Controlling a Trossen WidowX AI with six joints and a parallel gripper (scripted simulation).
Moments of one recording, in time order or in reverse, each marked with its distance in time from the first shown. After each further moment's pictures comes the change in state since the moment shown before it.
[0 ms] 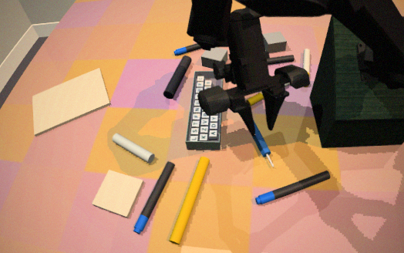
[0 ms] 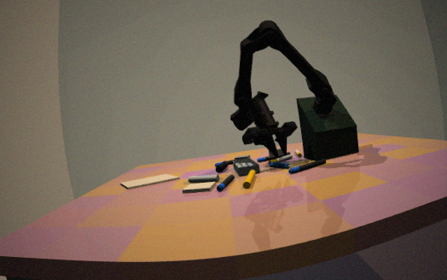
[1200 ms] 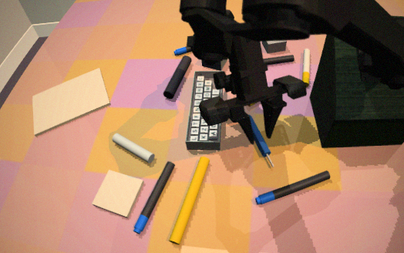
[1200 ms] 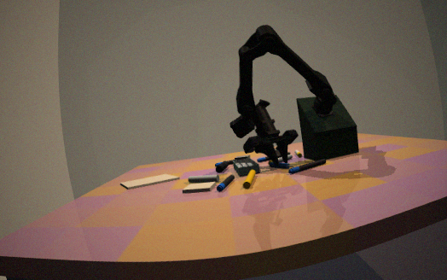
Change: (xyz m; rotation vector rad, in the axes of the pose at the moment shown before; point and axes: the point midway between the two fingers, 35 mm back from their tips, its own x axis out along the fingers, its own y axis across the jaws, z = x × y) arm 0.023 0.000 0.014 0.000 0.001 0.000
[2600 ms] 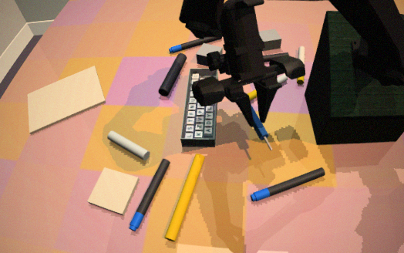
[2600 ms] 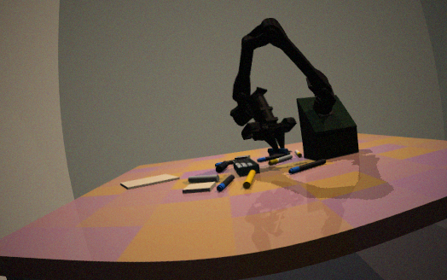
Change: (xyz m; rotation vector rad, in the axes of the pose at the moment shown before) arm -0.037 0.000 -0.019 -0.008 -0.009 -0.001
